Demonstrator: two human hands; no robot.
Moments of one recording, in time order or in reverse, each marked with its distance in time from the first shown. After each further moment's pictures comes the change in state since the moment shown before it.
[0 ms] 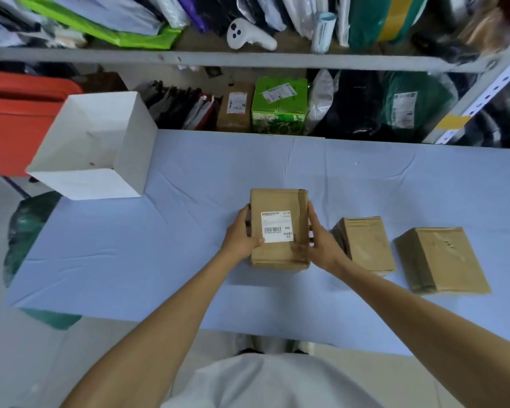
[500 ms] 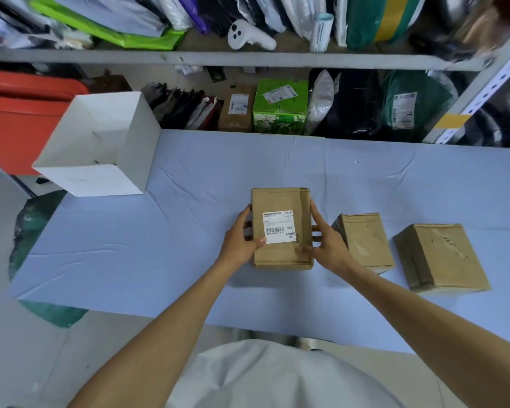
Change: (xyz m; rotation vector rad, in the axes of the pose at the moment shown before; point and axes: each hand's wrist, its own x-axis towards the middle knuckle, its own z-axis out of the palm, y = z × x) left_hand -0.017 -0.018 0.015 -0.135 0.062 0.067; right_hand -0.015 0.018 -0.008 0.102 0.015 -0.024
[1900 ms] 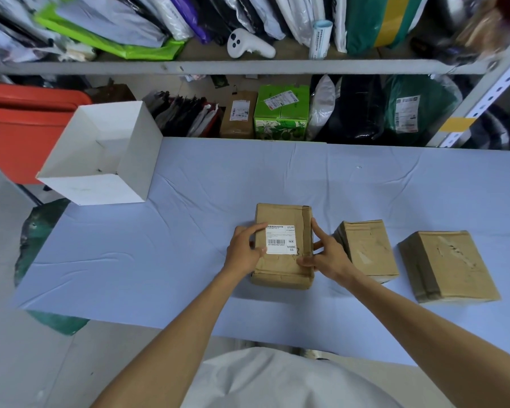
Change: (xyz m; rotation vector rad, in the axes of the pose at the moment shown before) left_hand 0.011 -0.006 0.010 0.237 0.024 0.025; right_hand 0.012 0.014 0.002 0.042 -0.027 0.149
